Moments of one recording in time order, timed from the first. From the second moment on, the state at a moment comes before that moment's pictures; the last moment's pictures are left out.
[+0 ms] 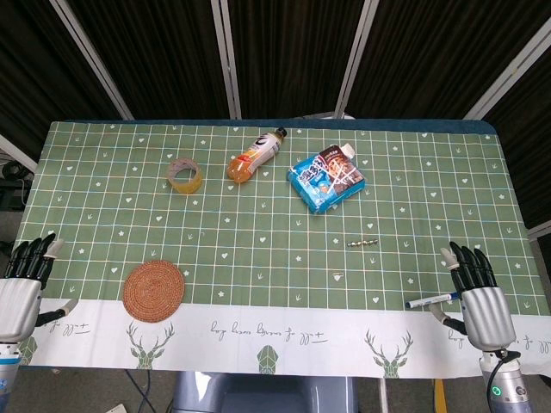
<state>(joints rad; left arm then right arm) -0.09 -1.22 -0.02 -1.52 1.59 1.56 0.05 0.09 -1.32 0.04 -1.44 -1.66 1.62 0.00</state>
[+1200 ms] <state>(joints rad) -0.09 -1.22 -0.03 -1.52 1.58 1.56 0.05 0.23 -1.35 0.14 -1.52 -1.56 1.43 -0.06</state>
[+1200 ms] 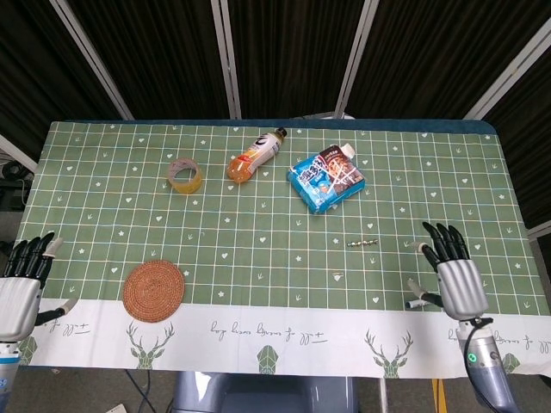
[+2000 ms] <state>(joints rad) -0.09 -1.20 -0.04 -1.53 1.57 1.56 0.02 0.47 -1.63 0.25 -1.34 -1.29 1.15 -0.27</state>
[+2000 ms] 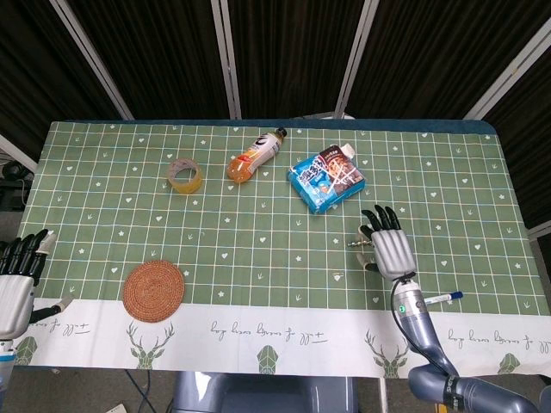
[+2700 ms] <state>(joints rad) -0.09 -1.20 -0.05 -1.53 1.56 1.56 0.02 0.56 -1.75 0.26 -1.14 -1.19 1.05 -0.26</state>
